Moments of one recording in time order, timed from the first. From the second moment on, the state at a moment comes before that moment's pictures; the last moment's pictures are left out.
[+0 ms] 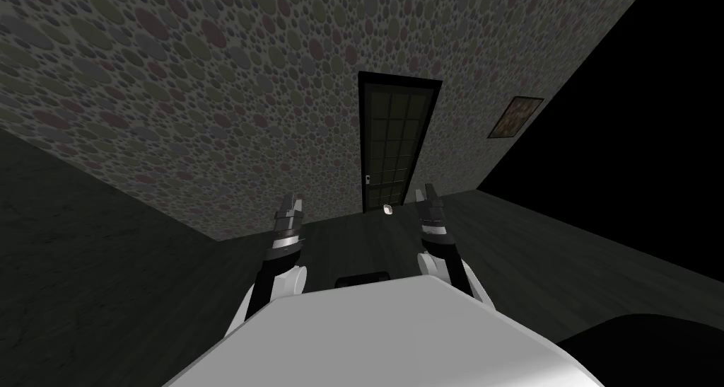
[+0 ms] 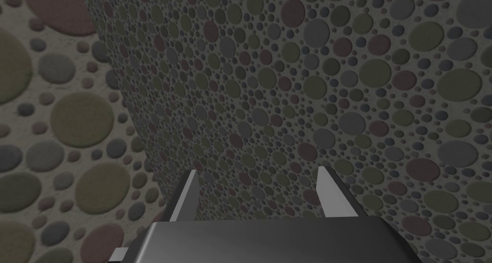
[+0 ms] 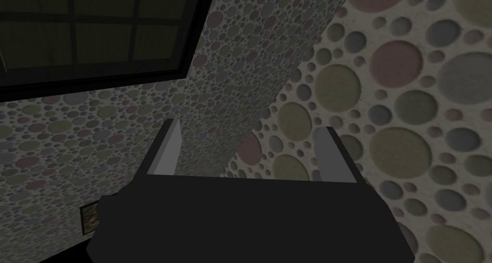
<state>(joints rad) 0.52 -0.02 -0.03 -2.27 0.05 -0.52 0.05</state>
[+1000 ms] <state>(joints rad) 0.45 -0.06 -0.06 -2.05 0.10 -0.57 0.21</state>
